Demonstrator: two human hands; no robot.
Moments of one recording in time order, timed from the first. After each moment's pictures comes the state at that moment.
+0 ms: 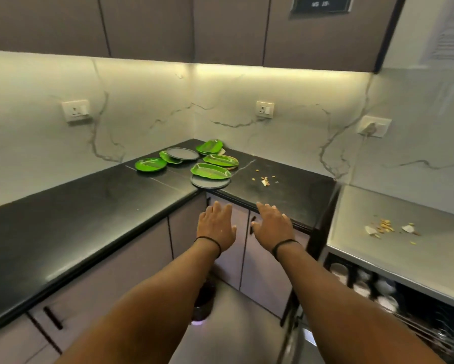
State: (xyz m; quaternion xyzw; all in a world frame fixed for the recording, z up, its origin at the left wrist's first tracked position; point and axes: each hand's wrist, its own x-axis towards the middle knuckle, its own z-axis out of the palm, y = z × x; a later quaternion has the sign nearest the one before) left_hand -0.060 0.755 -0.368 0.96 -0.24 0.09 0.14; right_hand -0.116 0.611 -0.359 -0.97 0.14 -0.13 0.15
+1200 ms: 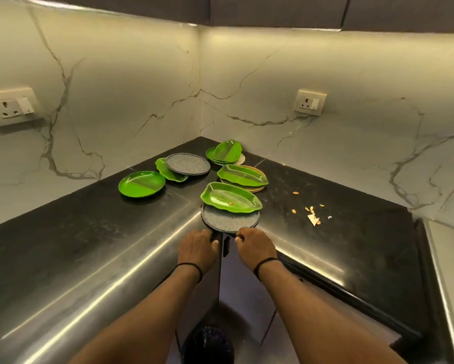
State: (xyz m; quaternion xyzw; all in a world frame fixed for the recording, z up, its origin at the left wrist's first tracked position) left_hand 0.321 0.816 -0.443 0.97 -0.14 0.01 0.19; right_hand 0.278 0.671 -0.432 -0.96 0.14 -0.07 0.22
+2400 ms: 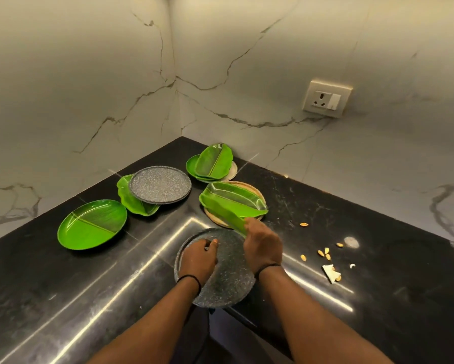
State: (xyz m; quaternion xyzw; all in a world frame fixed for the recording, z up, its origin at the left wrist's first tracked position) left_hand 0.573 0.687 -0.507 0.90 -0.01 -0.10 0.42; right_hand 0.542 0.537 -0.482 -0.94 0.12 -0.28 0.17
